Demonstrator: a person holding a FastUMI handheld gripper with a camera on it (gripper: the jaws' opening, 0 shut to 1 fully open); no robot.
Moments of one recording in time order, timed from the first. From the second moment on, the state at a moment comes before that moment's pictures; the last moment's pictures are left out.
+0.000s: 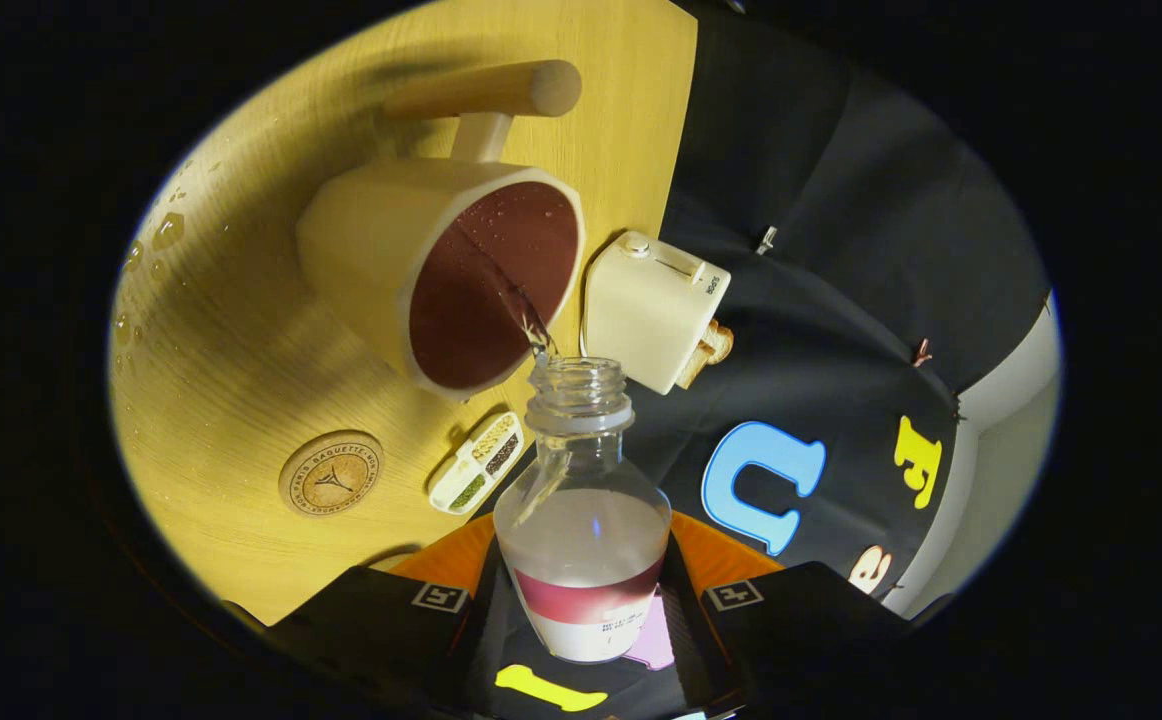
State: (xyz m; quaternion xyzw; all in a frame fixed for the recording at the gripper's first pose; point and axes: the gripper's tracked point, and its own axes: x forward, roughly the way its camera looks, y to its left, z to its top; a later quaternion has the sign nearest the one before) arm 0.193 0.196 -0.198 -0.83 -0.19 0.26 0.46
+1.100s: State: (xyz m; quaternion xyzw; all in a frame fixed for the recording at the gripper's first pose) arm 0.189 0.223 -0.189 -0.86 -0.25 0.28 0.35
